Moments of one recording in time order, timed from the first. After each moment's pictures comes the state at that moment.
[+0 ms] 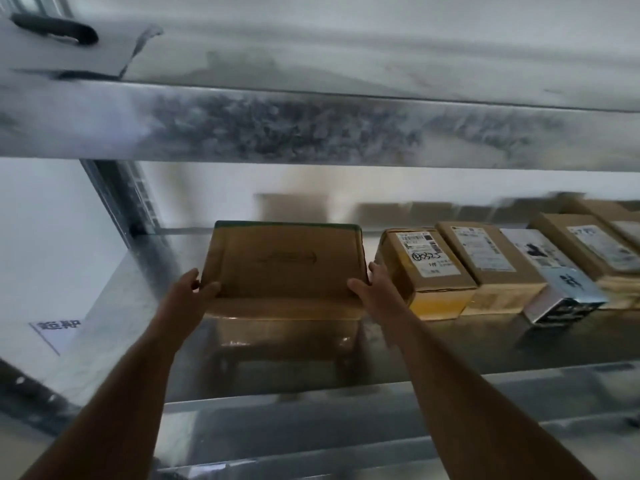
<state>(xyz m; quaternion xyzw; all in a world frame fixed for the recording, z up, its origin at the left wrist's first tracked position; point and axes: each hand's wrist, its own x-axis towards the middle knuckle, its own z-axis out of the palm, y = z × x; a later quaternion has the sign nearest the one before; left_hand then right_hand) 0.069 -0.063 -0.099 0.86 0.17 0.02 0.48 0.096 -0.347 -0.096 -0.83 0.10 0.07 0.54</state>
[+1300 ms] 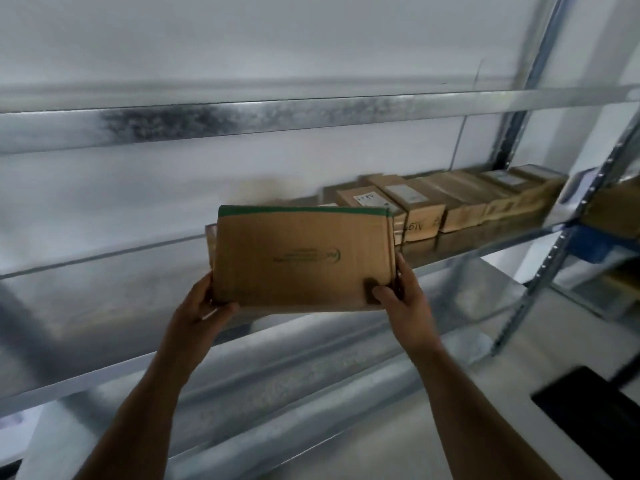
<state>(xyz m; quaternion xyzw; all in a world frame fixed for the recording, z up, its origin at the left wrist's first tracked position) -0.096 -0.377 -0.080 0.79 -0.14 0.07 0.59 -0.166 -0.668 -0.076 -0.75 0.01 -0.24 0.62</state>
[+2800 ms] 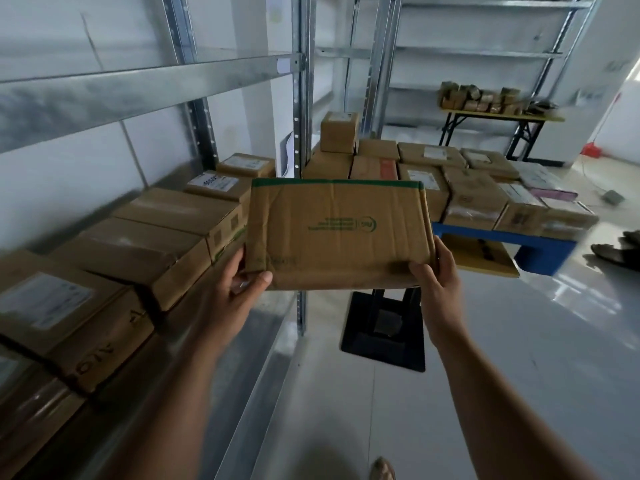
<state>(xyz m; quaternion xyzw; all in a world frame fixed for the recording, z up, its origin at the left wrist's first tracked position) 0.037 -0.987 -0.084 0.62 -0.46 -0.26 0.58 -0.232 -1.103 -0.081 -0.58 0.42 -0.55 0.42</state>
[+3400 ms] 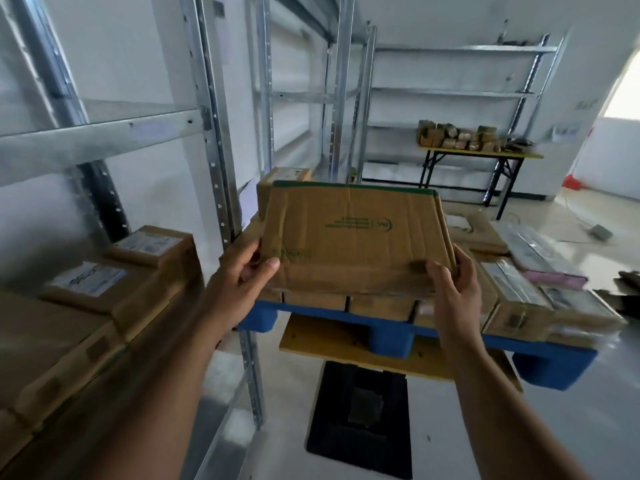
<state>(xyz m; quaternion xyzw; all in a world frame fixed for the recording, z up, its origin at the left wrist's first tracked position) -0.011 -1.317 -0.011 0.61 -0.55 -0.23 0.51 -0.288 -1.405 -0.031 -0.54 0.44 -0.62 0.35</state>
